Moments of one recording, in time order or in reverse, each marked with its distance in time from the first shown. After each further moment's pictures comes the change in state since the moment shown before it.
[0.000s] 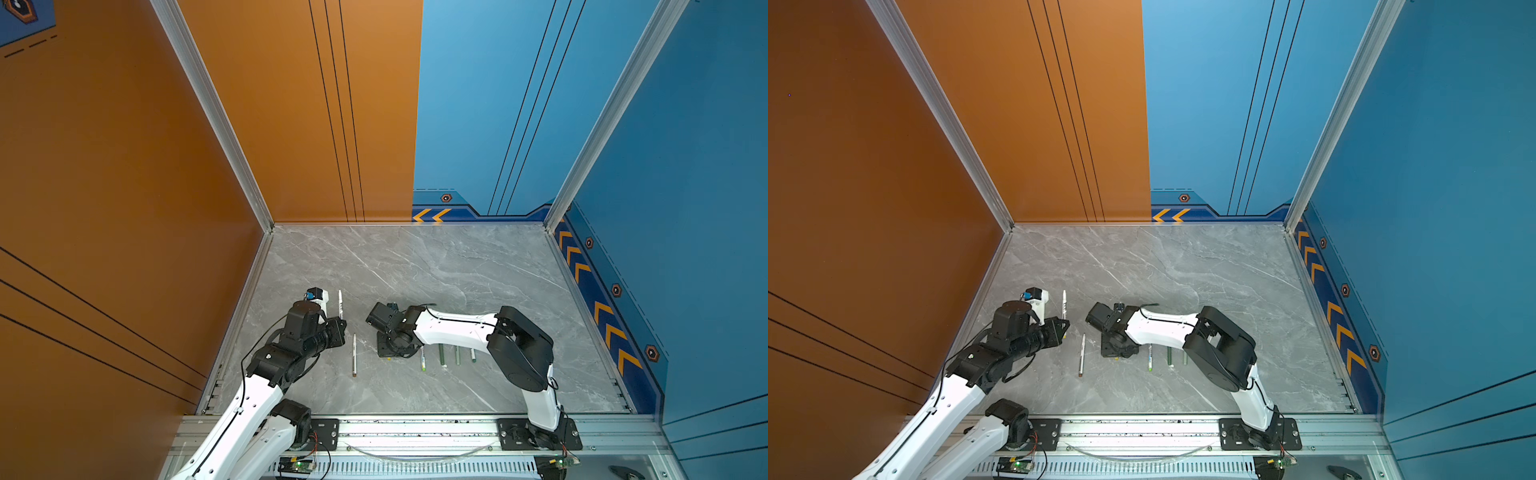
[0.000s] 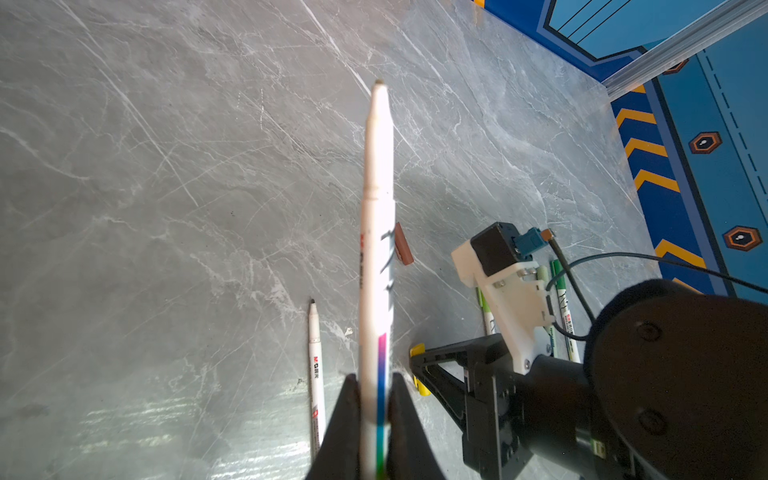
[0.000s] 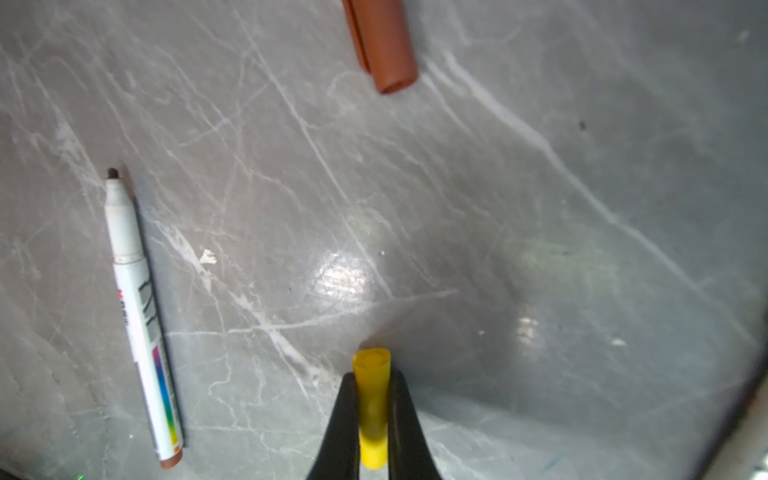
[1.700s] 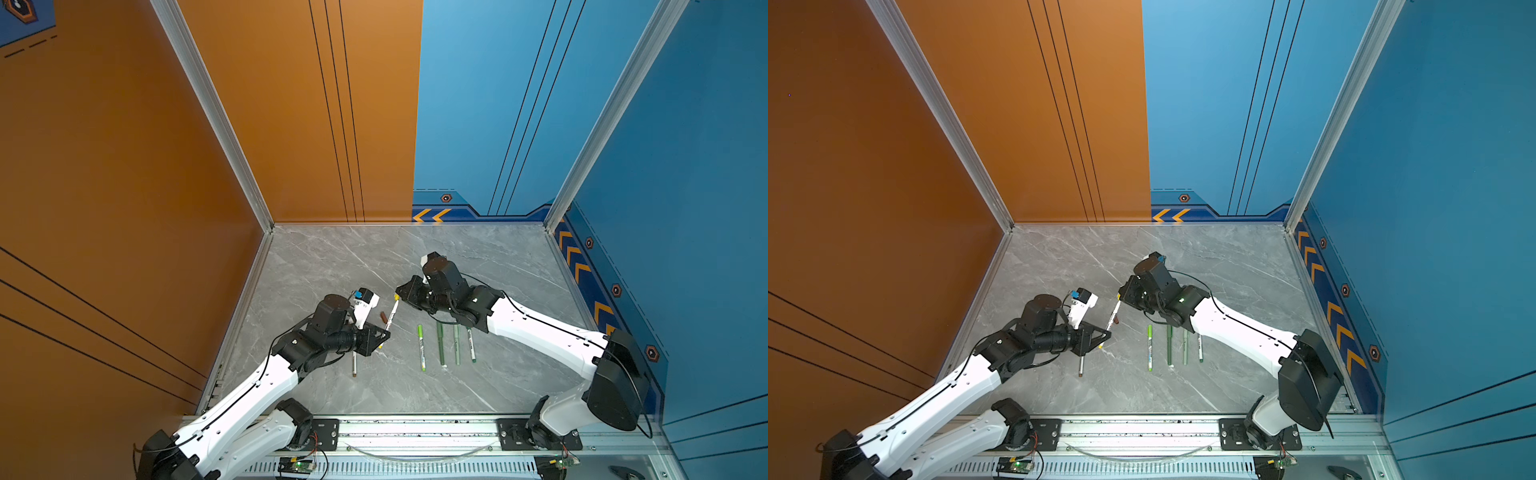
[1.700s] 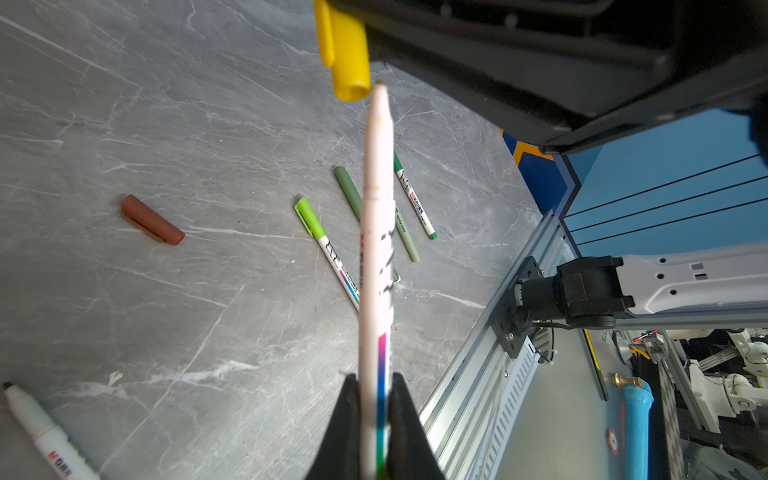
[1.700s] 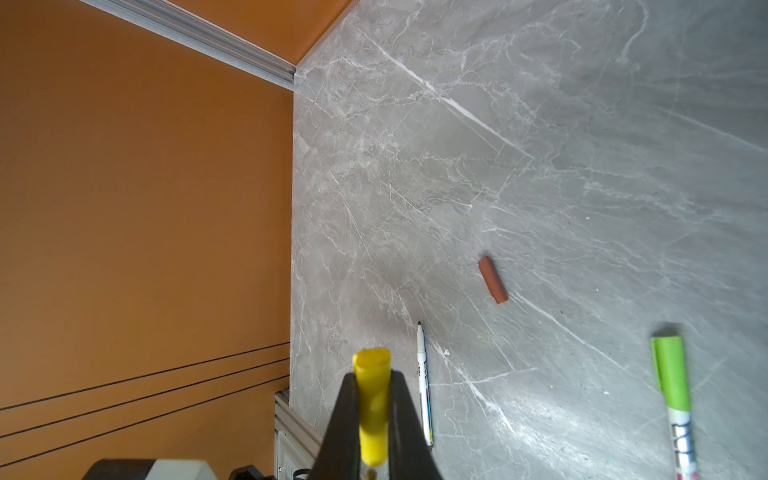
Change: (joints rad) left arm -0.251 0.187 0.043 0.190 0.341 0.116; right arm -0.221 -0.510 -0.211 0.370 -0.055 0.160
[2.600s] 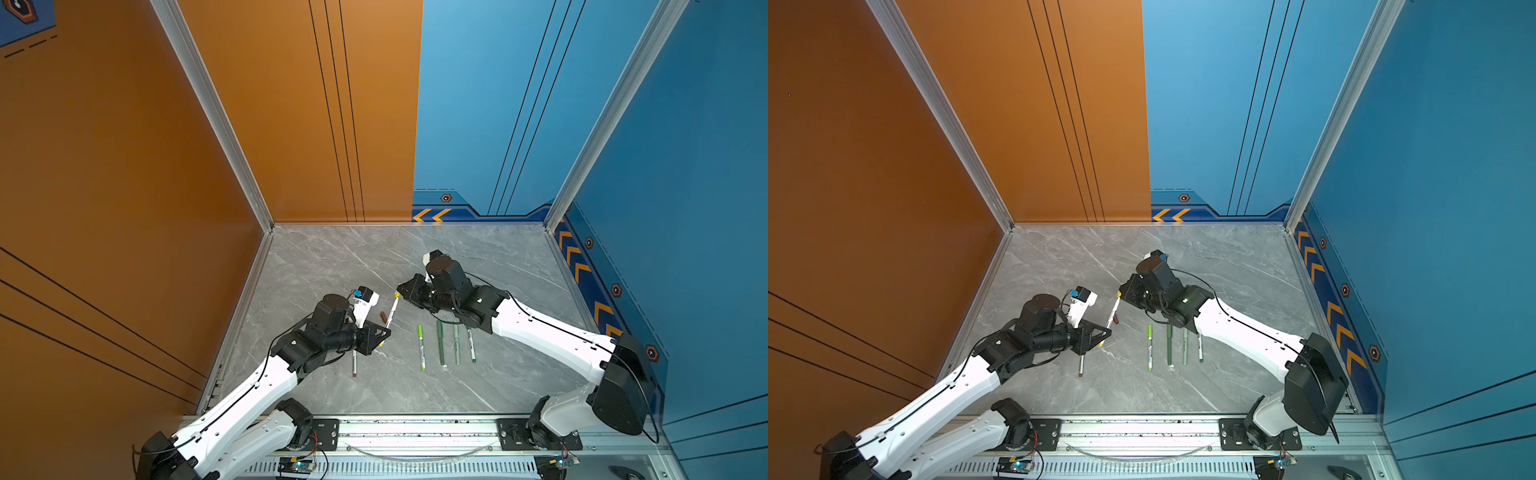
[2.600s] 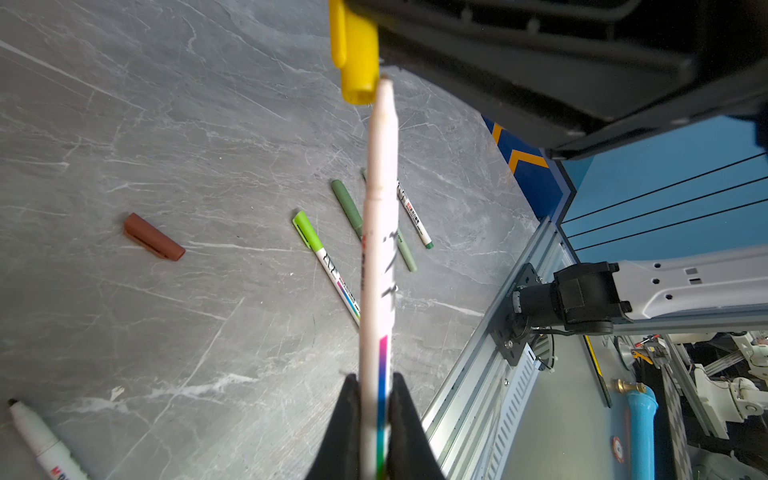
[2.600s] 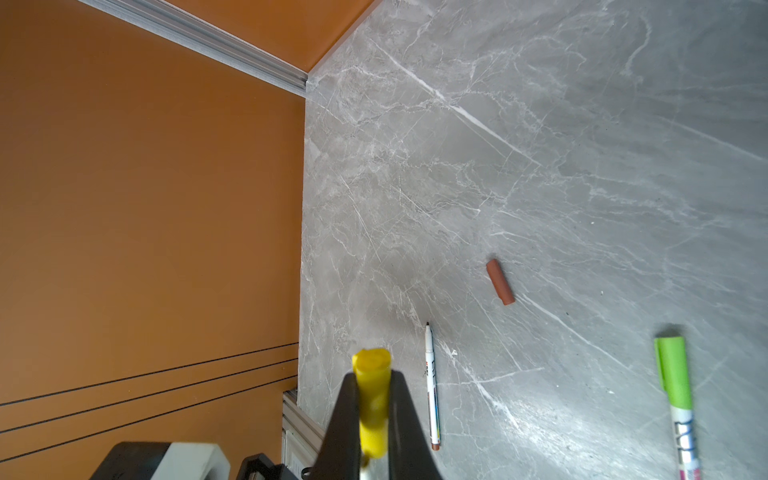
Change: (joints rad) left arm -0.001 -0.008 0.000 0.023 -0.008 0.001; right arm 0.000 -0.031 0.000 -0.003 0.002 -0.001
